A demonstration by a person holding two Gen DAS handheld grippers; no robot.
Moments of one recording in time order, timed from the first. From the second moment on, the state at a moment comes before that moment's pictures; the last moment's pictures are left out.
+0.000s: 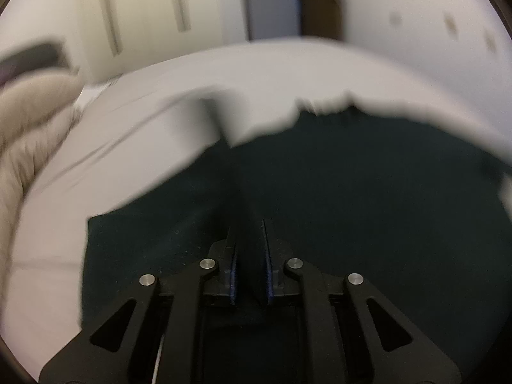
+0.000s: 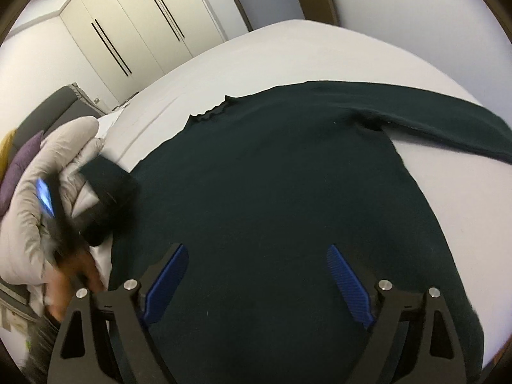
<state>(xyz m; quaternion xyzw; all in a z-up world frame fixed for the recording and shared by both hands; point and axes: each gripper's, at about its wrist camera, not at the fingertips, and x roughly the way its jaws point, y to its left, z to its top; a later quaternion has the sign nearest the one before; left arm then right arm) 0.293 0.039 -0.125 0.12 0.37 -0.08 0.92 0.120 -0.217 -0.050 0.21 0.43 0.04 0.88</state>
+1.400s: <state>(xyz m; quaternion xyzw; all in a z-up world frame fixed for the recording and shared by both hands) 0.268 0.089 -0.092 -0.06 0.34 -0.16 0.92 0.345 -0.091 -0.095 0.32 0.52 0.25 0.75</state>
